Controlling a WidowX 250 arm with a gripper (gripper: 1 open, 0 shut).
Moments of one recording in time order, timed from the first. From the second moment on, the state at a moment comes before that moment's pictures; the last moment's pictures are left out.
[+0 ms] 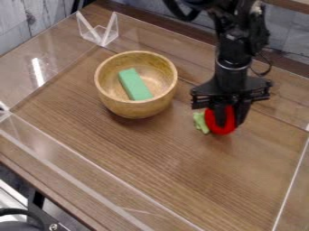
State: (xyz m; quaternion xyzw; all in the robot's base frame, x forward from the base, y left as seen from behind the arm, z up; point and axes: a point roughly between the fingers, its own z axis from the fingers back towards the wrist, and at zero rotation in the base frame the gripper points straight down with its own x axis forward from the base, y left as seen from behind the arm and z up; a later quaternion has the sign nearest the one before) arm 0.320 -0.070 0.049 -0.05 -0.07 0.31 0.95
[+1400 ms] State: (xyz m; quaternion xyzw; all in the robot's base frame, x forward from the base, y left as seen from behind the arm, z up) arm 0.325 0.021 0.159 -0.10 -0.13 0.34 0.93
